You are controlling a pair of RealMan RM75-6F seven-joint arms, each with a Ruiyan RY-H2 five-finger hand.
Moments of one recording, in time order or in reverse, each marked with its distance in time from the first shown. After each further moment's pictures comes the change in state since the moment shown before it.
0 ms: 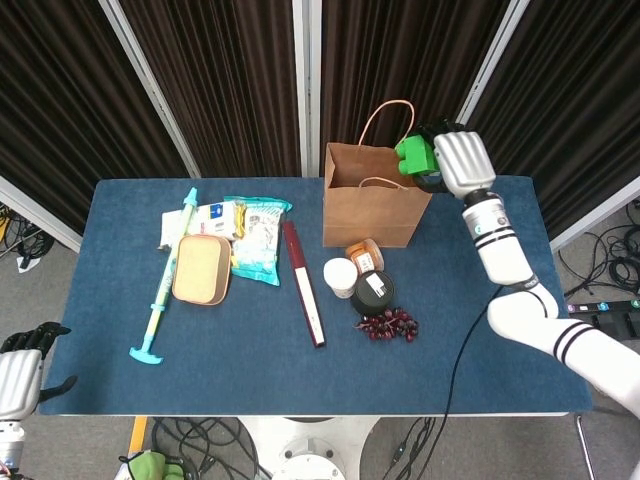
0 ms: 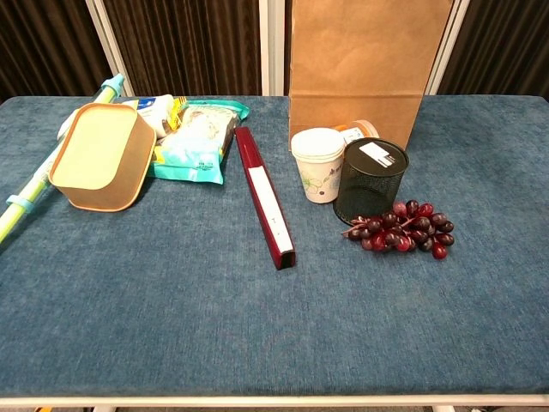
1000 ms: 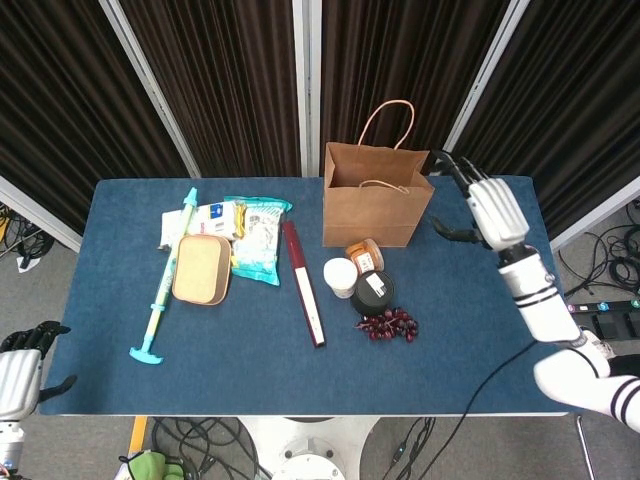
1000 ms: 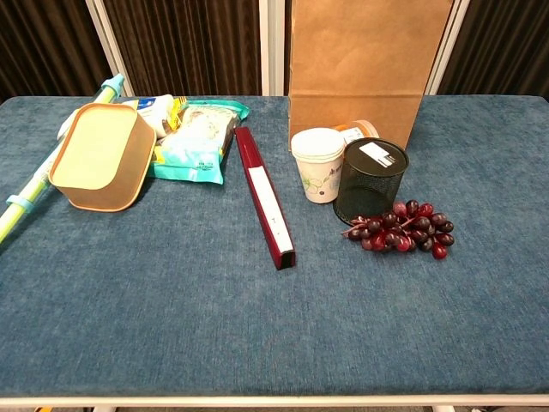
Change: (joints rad) left arm 0.002 0.007 -0.002 -0.008 0.021 0.019 0.004; right arm -0.307 0.175 -0.104 -0.290 -0.374 0.352 0.453
